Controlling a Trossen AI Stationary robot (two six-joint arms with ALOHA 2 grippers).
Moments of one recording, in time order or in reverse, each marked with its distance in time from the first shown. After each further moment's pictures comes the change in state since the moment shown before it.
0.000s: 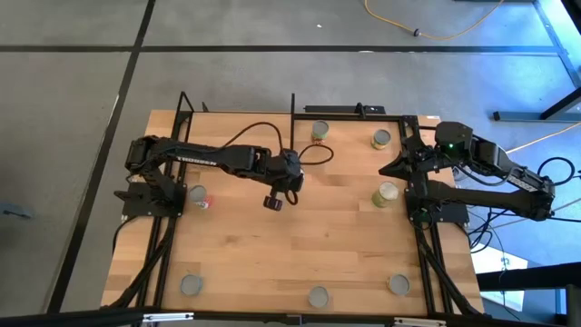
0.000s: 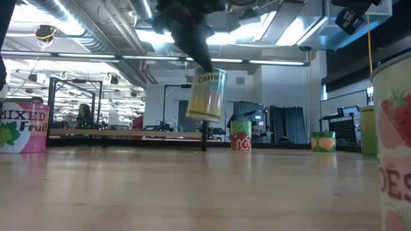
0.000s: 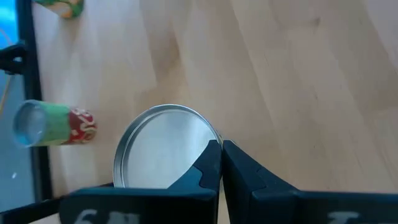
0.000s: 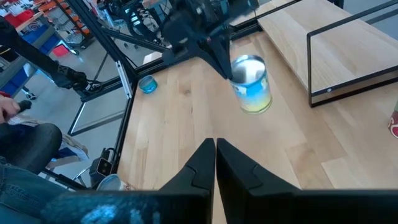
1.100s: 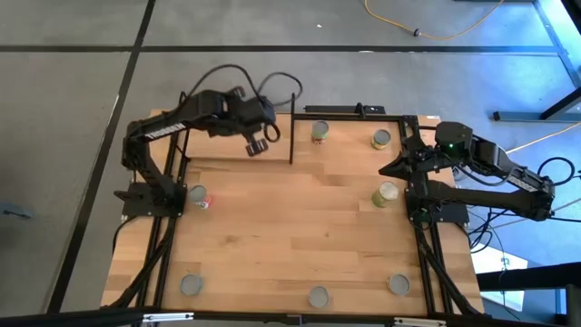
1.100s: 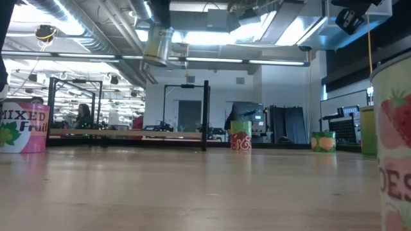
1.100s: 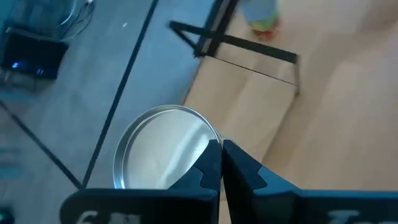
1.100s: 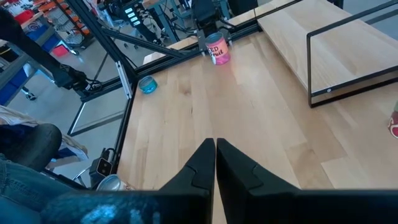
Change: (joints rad) left arm 0.202 -0.055 0.522 -0.710 -0.394 -0.464; right arm 0.000 0.000 0.000 0.000 0.000 0.000
